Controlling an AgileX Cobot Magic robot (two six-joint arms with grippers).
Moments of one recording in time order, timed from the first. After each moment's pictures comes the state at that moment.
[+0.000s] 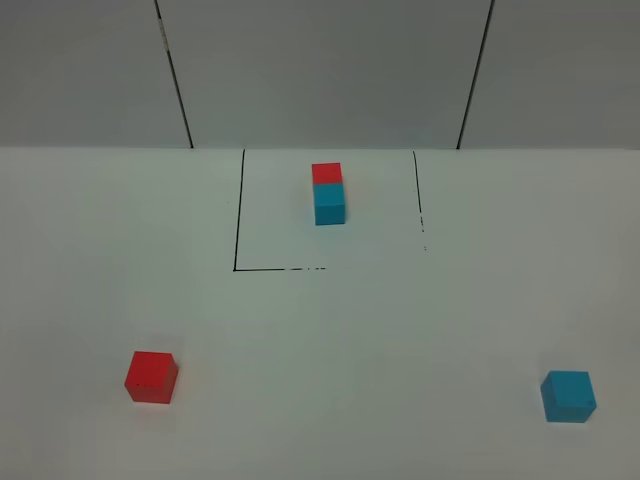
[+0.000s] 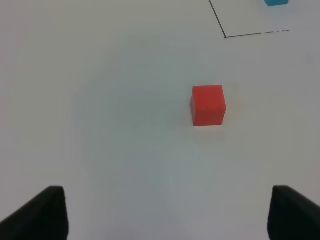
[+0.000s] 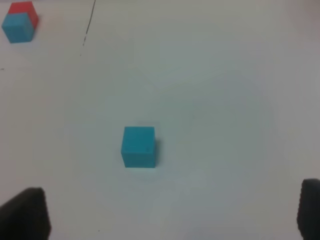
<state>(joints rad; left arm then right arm) 0.01 -0.01 -0.51 -0.16 1.07 0.13 0.03 -0.01 -0.50 0.00 1.06 0.05</state>
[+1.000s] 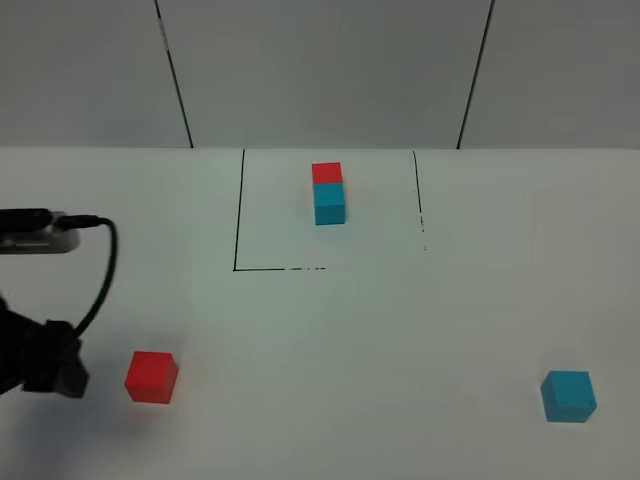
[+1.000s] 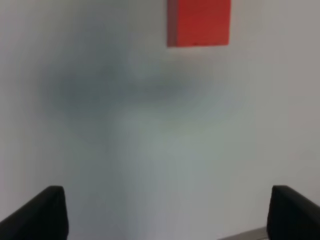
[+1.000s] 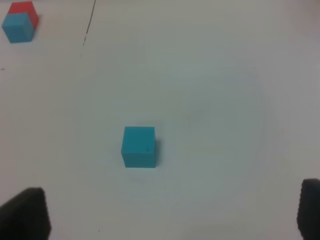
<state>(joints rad) -0.13 1.33 -0.90 -0.20 0.97 0.05 0.03 -0.01 -0.50 0.00 1.06 0.05</state>
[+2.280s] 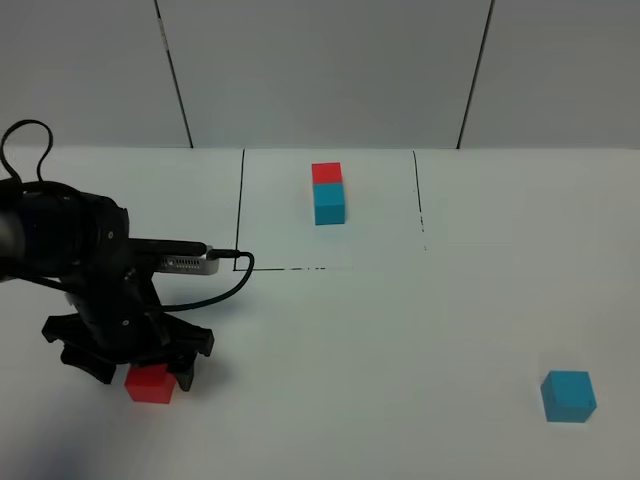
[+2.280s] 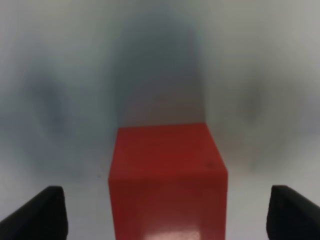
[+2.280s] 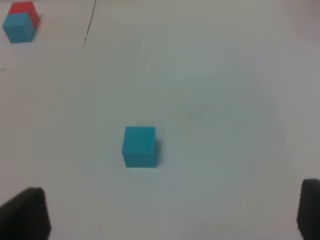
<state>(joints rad) -0.32 1.92 -1.09 -0.08 0.75 -0.18 0.03 -0.01 -0.50 0.00 1.06 0.05</state>
